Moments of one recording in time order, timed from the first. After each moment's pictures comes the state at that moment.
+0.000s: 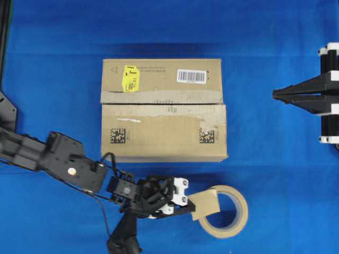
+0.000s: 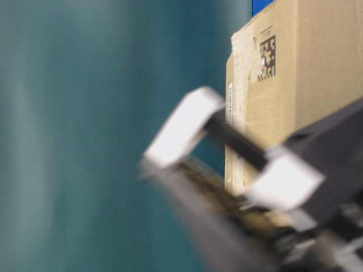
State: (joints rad) left arm -0.35 0.23 0.51 -0.03 -0.30 1.25; right arm 0.00 -0.89 1.16 0.00 -0.31 -0.01
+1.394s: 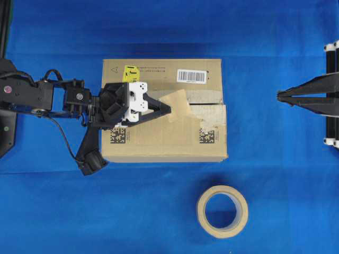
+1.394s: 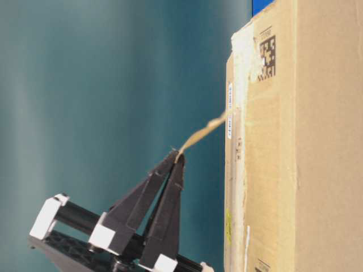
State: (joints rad) left arm 0.00 -0.17 0.75 -0.03 -0.21 1.63; right arm 0.03 -0.89 1.10 -0.08 -0.31 -0.02
